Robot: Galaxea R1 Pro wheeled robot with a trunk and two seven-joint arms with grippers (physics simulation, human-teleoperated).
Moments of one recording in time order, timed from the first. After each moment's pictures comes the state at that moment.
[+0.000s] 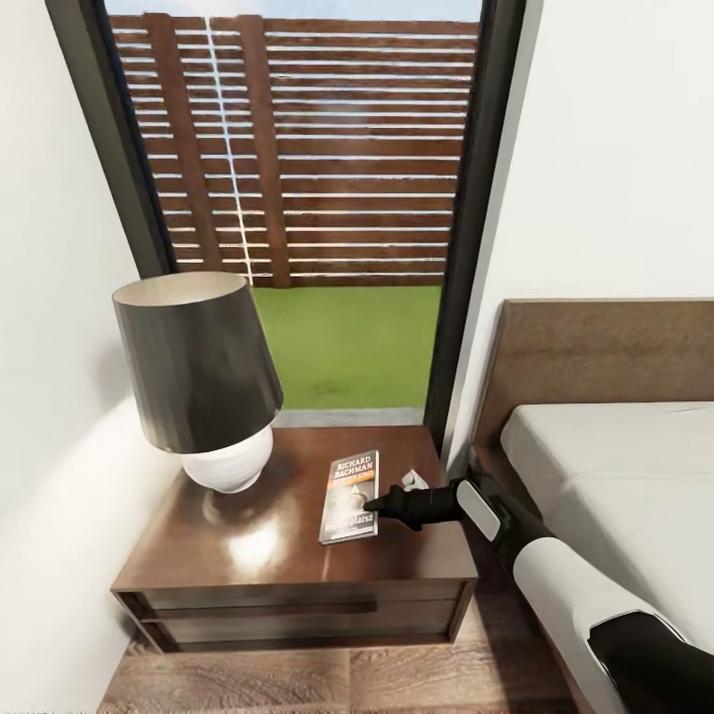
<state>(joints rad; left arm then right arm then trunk) 0.13 0.21 0.17 -1.03 1.05 0.51 0.12 -0.89 -0.01 0.28 -0.48 -0.65 0.90 0.58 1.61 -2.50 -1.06</state>
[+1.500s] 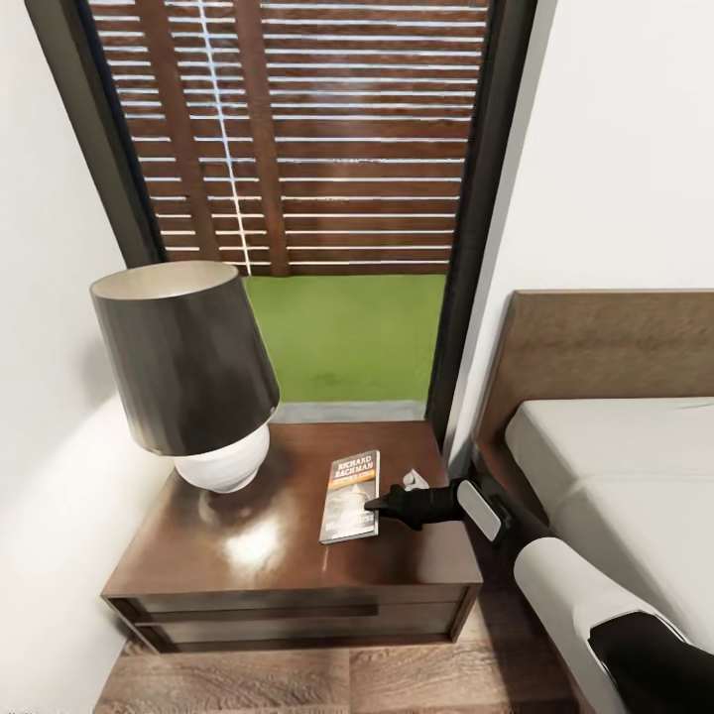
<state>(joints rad) 0.13 0.21 0.17 -1.03 1.05 0.51 0.12 -0.89 -0.01 0.28 -0.48 -0.65 0.90 0.58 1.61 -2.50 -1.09</state>
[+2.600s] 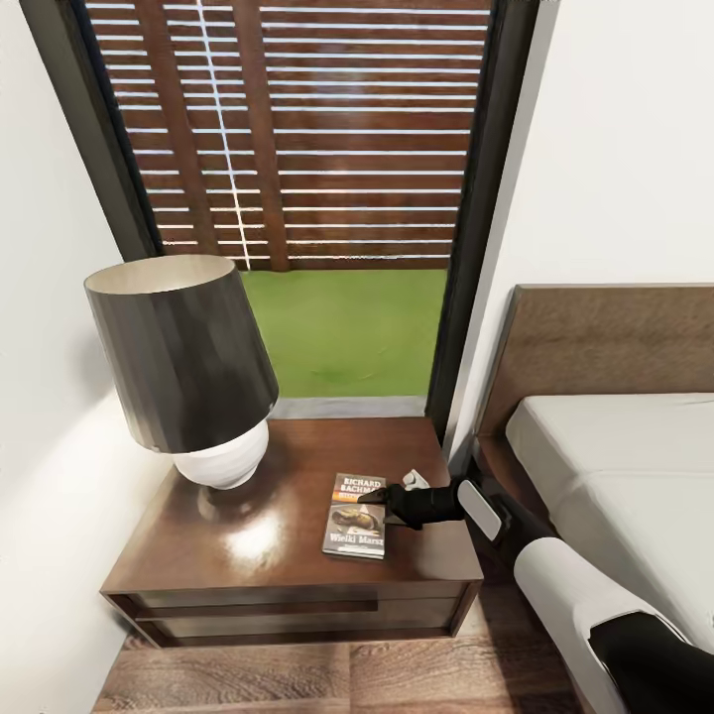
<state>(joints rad) 0.14 0.20 0.17 -1.02 1.03 0.50 0.12 -0.89 -0.01 0.27 -0.48 -0.66 0.91 0.57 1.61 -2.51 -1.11</state>
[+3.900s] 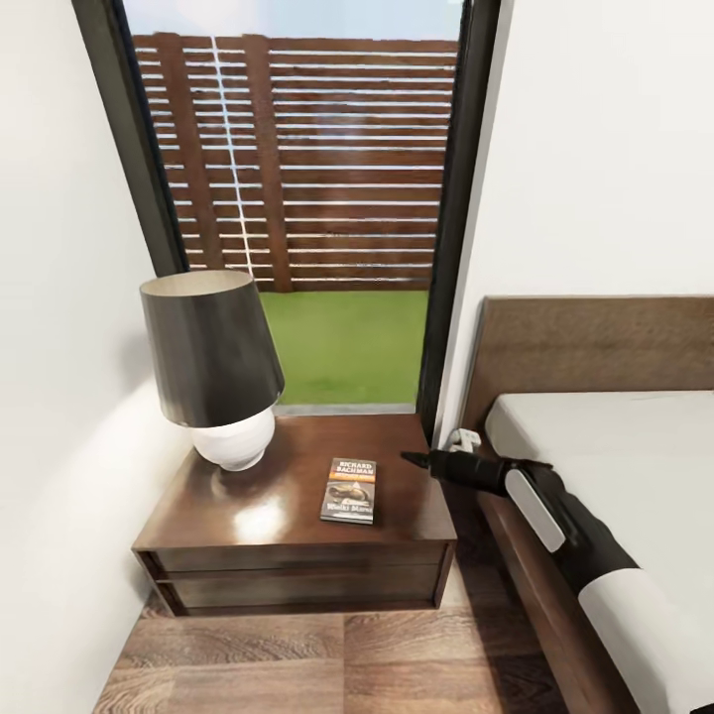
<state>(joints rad) 0.14 0.20 0.18 -1.03 1.04 0.49 0.13 -0.74 -0.20 0.26 -1.00 -0.65 0.66 0.44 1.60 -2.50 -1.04</state>
